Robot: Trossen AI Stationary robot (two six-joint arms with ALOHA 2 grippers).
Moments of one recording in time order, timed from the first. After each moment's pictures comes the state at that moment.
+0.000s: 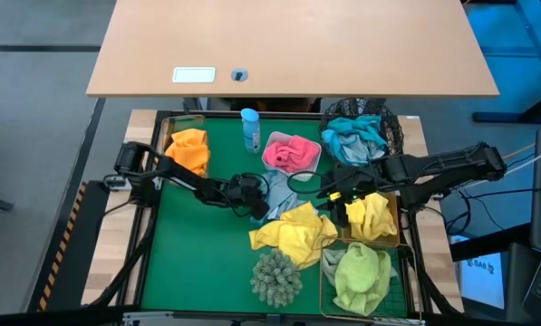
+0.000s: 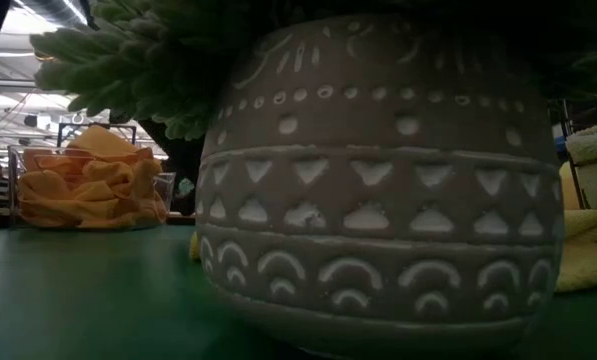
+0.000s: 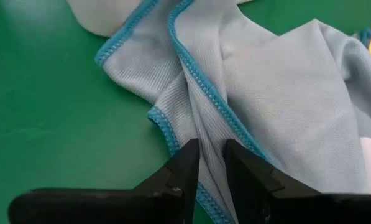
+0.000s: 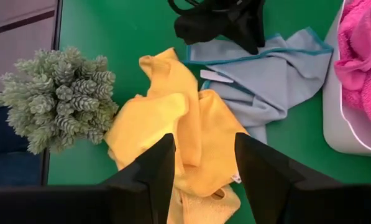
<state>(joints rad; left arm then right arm) -0.07 1.84 0.77 0.22 -0.42 -0.76 0.18 1.23 1.11 -0.73 -0.02 0.36</state>
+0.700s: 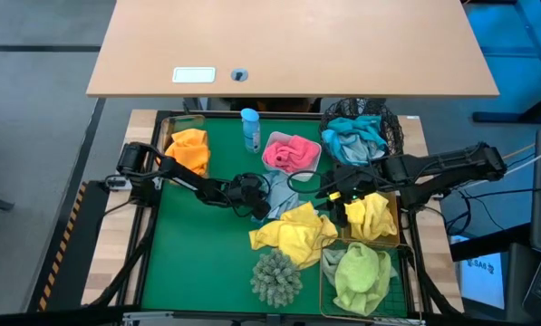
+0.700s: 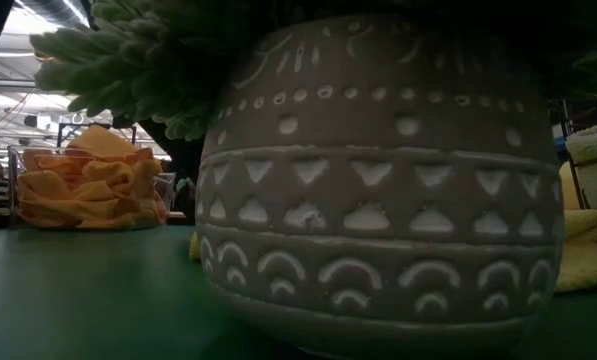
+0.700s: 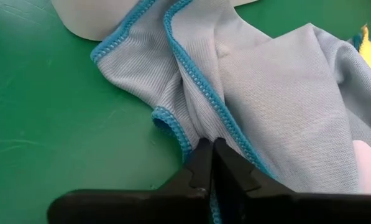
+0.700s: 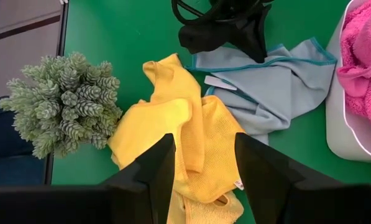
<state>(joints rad) -0.07 1.86 0.77 0.26 -0.41 -0.75 0.18 1.23 1.11 -0.70 -0.02 0.36</state>
